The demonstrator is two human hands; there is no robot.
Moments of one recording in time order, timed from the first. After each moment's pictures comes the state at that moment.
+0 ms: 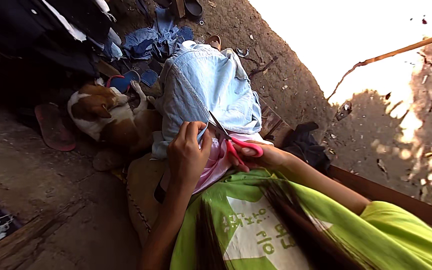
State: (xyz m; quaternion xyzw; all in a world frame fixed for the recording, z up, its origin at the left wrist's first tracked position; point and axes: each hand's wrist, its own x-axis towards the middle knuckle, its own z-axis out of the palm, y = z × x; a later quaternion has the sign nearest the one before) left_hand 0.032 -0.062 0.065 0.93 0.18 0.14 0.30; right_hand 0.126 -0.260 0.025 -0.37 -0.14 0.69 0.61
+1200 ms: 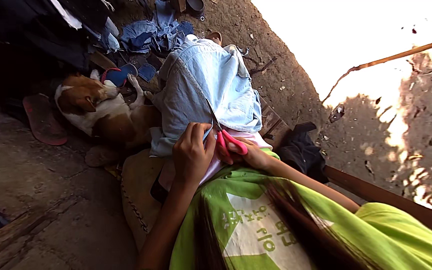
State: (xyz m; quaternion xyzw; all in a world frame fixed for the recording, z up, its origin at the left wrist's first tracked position) left_hand 0.024 -0.070 0.046 0.91 0.16 0.21 0.32; right_hand 0.105 -0.234 0.014 -0.45 -0.17 0.58 0.66
